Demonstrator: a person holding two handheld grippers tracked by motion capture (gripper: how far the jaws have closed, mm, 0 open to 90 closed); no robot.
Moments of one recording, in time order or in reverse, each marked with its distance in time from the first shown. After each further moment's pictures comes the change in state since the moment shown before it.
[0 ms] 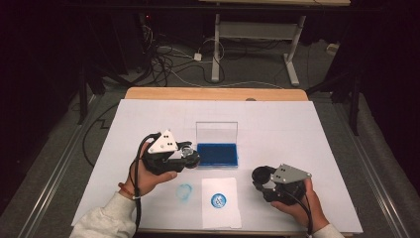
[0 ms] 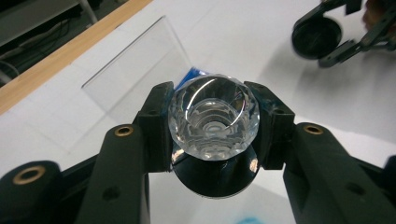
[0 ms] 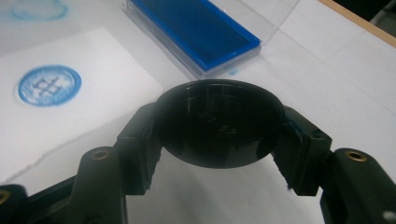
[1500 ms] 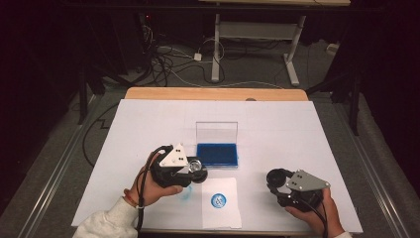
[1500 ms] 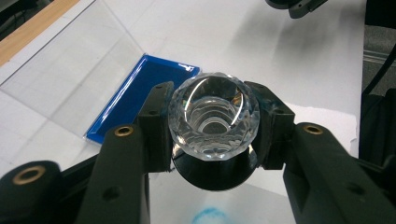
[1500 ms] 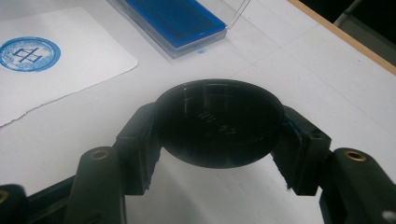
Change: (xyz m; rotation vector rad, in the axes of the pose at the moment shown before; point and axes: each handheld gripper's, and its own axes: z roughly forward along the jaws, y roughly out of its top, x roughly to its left) left arm -0.023 -0.010 0.008 0.095 -0.074 0.060; right arm -0.006 -0.020 -0.035 0.012 -0.103 -0.025
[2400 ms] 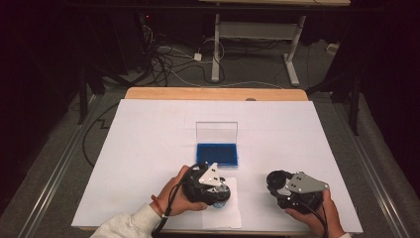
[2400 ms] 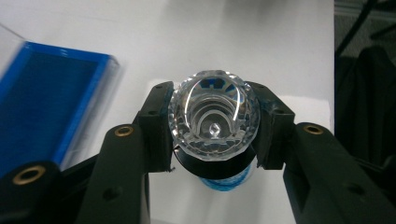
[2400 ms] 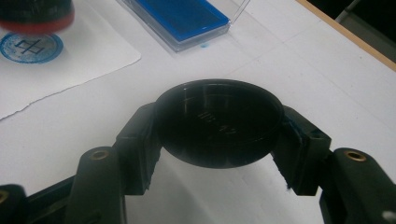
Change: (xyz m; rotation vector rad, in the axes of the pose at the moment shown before) left arm -0.037 0.014 0.064 0.113 -0.137 0.089; right arm 0.004 -0.002 -0.002 0.014 -0.004 -0.014
